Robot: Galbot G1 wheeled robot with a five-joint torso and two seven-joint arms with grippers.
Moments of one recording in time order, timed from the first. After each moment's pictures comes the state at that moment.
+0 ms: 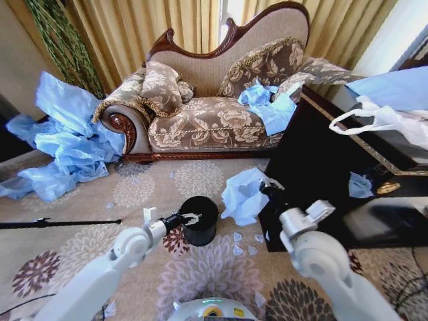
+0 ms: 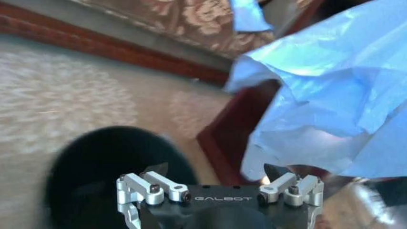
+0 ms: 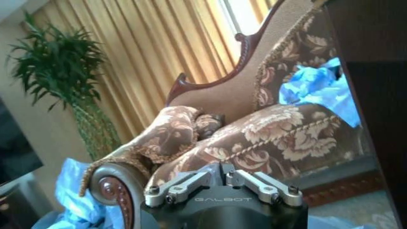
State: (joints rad) left arm 1.14 -0.85 -0.15 -1.99 -1.07 0.39 0.05; right arm -1.14 0.86 0.36 2.45 1.13 -0.23 0.48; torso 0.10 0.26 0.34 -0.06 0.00
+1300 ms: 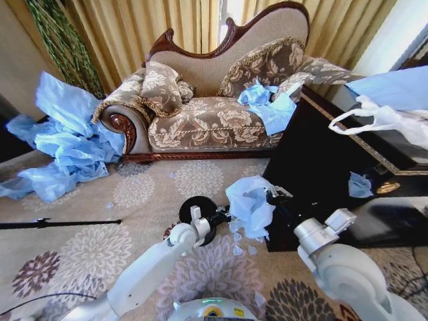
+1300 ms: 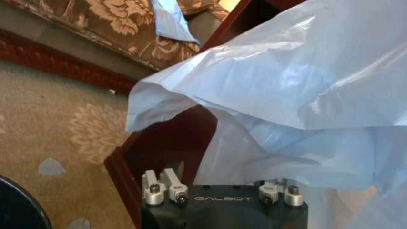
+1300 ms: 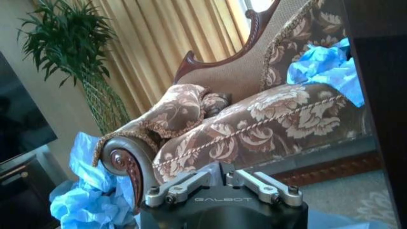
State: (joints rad) left arm 0.85 -1.10 0.18 -1.71 -1.01 0.23 0.21; right arm -1.33 0.83 0.44 2.50 1.11 -0.25 0.39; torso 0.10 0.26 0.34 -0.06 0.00
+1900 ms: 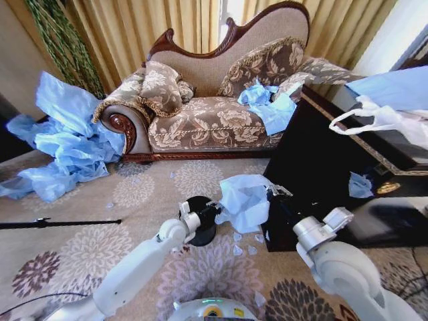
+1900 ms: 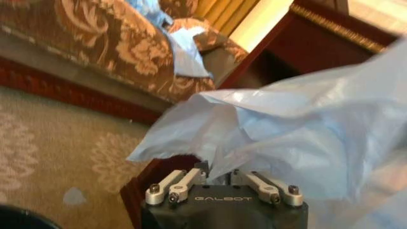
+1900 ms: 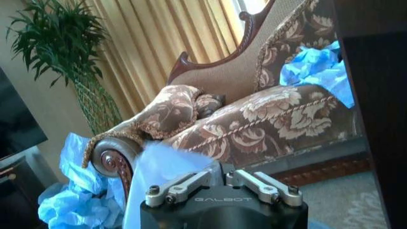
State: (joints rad) left arm 0.86 -0.95 0.08 -1.88 -1.18 0.23 0.11; right arm -1.31 0.86 0.43 2.45 1.07 -0.25 0.36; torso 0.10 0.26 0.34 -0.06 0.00
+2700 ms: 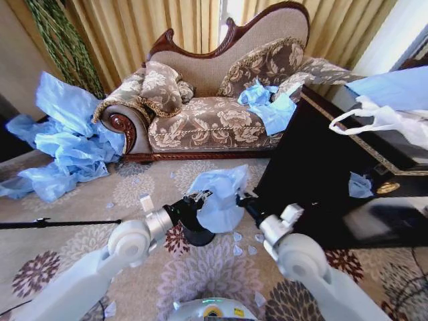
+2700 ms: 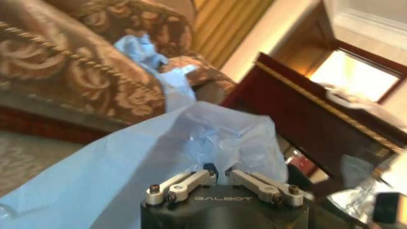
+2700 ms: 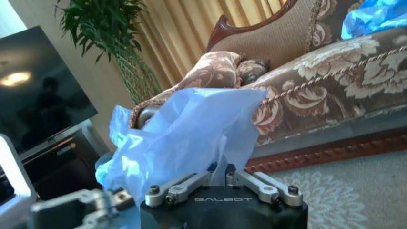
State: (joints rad) left arm 1.10 -0.76 -0.20 -2.22 -1.33 0.22 0.00; right arm -1.04 0.95 0.03 2.29 1.00 -0.25 0.35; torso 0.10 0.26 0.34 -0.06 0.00
